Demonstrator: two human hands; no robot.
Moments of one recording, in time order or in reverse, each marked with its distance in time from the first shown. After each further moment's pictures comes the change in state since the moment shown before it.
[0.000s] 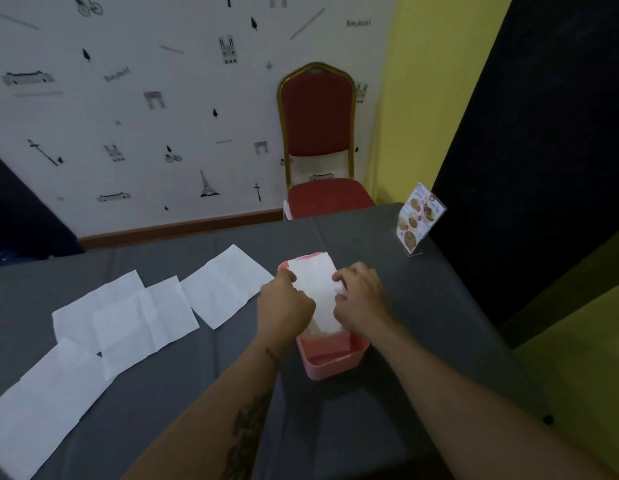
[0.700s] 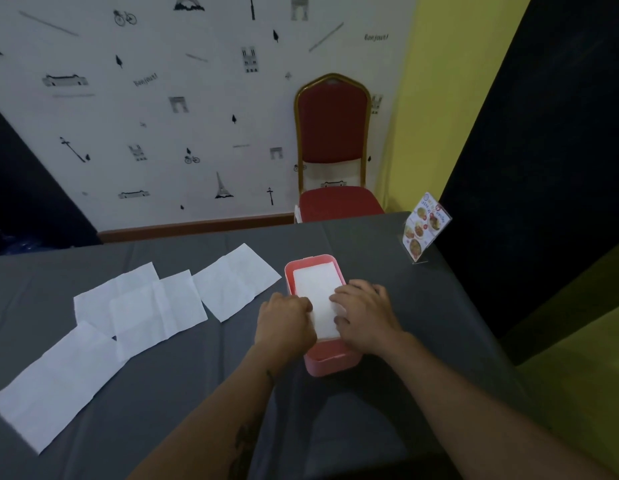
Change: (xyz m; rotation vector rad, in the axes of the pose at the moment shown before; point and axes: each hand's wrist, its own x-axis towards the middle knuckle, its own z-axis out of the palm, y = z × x) left_hand -0.027 -0.022 -0.003 0.484 -0.087 0.366; right_hand -0.019 0.013 -0.012 -0.334 -0.173 -0.309
